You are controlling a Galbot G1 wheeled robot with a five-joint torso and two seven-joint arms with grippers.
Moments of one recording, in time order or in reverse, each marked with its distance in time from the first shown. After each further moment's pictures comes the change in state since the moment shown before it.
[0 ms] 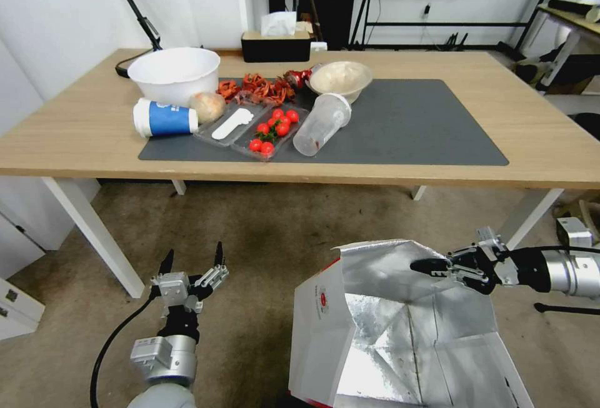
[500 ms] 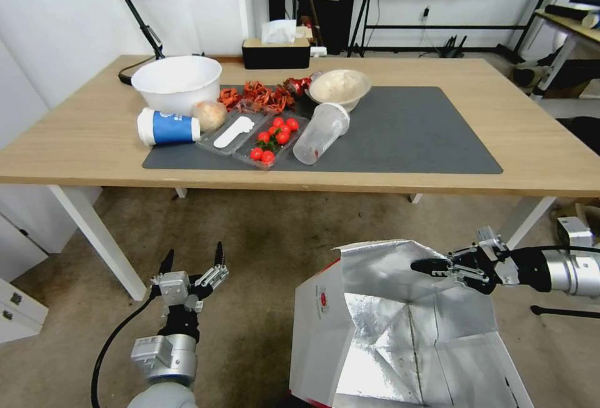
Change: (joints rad) left arm -0.005 -0.004 0.001 0.001 -0.001 0.005 -0.002; right arm 0.001 -0.003 0.000 -0.001 0.000 0.001 -0.001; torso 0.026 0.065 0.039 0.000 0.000
